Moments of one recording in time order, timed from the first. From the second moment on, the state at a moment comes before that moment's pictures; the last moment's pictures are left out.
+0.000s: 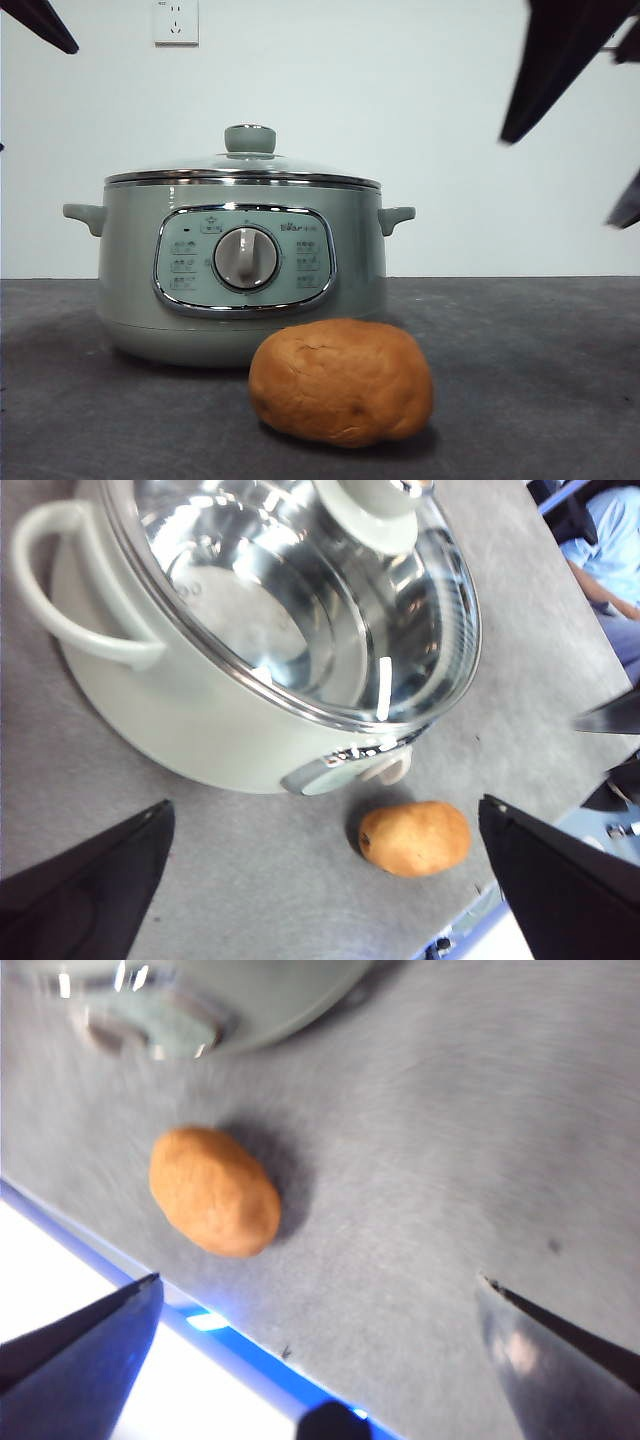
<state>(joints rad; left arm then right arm) -0.05 0.89 0.79 -0.70 0.67 -0.13 0.45 1.09 0.88 -0.87 -0.37 0.11</state>
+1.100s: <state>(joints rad) -0.08 0.90 0.79 -0.77 0.60 -0.13 0.94 1.58 0.88 -0.45 -0.08 -0.02</state>
